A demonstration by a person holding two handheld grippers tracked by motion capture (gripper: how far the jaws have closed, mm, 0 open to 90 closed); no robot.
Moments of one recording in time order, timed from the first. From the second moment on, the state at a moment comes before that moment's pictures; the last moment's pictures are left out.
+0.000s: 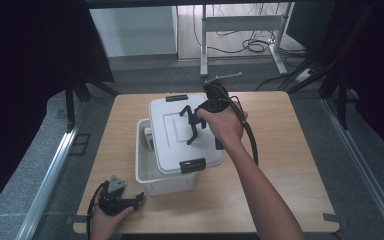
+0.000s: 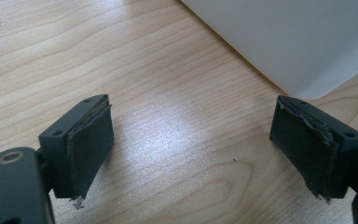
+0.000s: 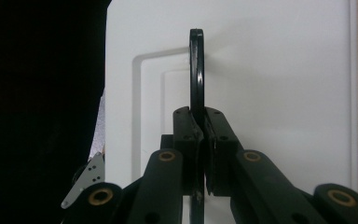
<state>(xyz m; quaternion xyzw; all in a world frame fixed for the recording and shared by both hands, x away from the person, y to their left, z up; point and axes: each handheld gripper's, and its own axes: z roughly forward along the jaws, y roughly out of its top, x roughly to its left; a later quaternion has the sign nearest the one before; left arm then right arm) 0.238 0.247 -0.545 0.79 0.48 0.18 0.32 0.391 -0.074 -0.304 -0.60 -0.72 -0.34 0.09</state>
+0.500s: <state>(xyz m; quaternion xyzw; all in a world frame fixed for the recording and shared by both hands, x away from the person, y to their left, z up) 0.238 0.247 -0.545 0.80 0.48 0.18 0.32 0.392 -0.054 -0.311 -0.60 -0.72 -0.33 0.10</state>
